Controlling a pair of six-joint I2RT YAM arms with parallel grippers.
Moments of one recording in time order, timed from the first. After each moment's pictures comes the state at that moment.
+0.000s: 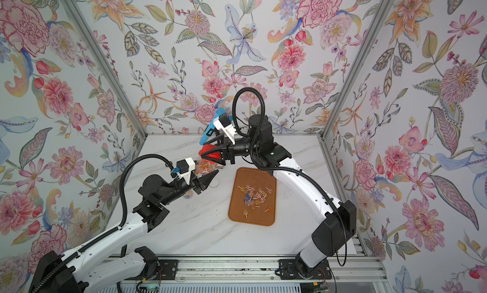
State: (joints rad) left arm -0.62 1.02 0.63 0.59 0.37 0.05; right arm 0.65 1.59 1.60 -0.10 -1.04 0.21
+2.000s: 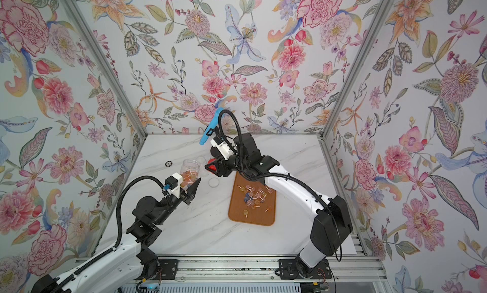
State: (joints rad) left arm -0.54 0.77 0.29 0.62 0.02 0.11; right arm 0.75 1.60 1.36 -0.25 -0.46 0.11
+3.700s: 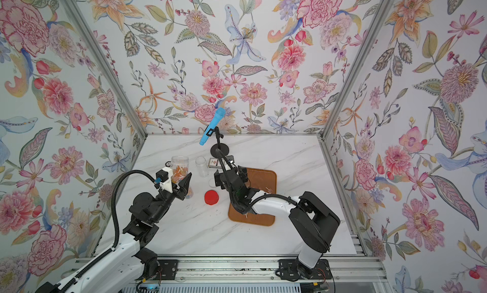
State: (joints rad) left arm -0.44 0.80 0.32 0.52 0.02 -0.02; right arm 0.90 1.66 0.99 0.26 0.58 0.28
